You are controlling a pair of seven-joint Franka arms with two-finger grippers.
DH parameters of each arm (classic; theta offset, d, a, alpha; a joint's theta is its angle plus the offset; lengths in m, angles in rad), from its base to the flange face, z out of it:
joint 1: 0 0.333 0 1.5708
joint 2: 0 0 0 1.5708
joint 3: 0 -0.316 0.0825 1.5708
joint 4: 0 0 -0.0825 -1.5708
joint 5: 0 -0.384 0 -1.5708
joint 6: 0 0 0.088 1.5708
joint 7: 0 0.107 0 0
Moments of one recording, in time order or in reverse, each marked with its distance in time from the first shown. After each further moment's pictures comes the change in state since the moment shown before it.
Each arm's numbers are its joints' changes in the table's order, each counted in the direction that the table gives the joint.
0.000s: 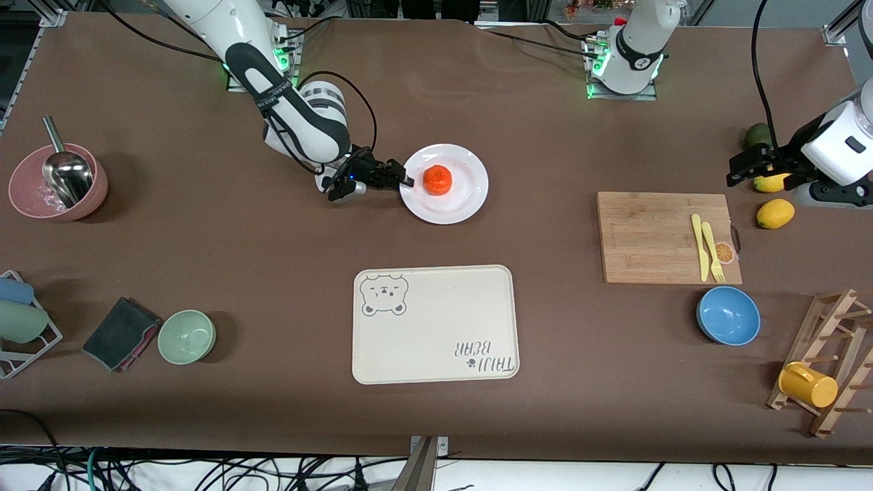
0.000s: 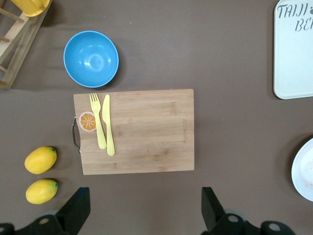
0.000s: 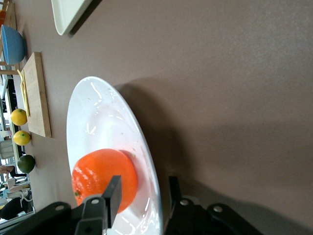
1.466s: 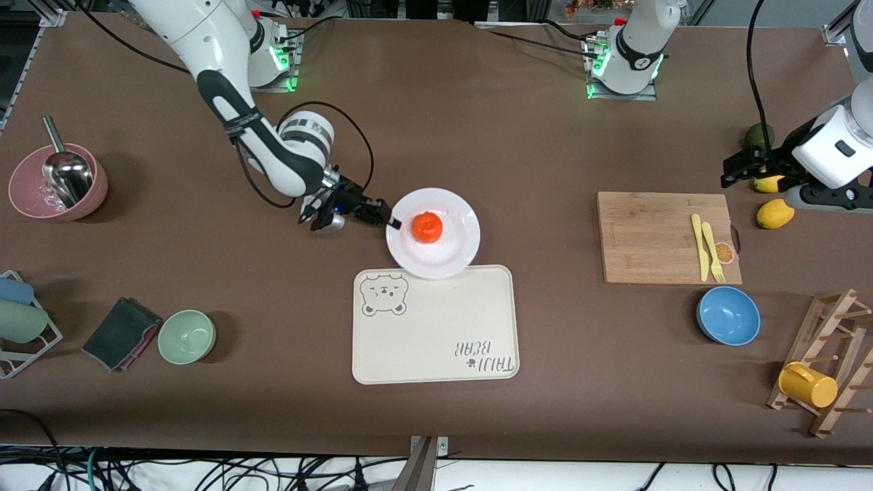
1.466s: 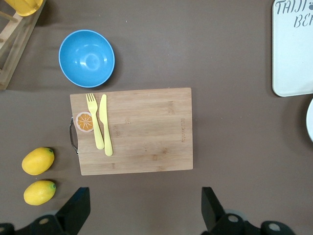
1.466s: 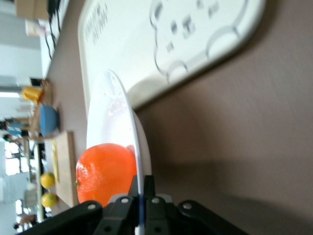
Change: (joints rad) left arm -0.009 -0.010 0.004 0.000 0.000 0.000 0.001; right arm -0.043 -0.074 0.080 -0.224 -0.103 -0.006 -0.030
